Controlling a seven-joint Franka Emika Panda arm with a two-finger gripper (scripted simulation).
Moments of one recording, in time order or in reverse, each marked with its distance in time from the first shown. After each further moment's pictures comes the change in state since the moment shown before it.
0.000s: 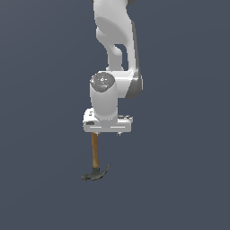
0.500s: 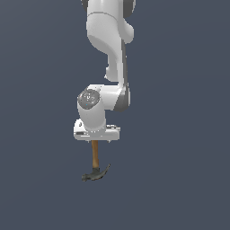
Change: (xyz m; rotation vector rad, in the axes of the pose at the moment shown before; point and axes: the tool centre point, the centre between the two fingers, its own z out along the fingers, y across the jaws) arm 0.009 0.050 0.050 -0.016 -0.022 -0.014
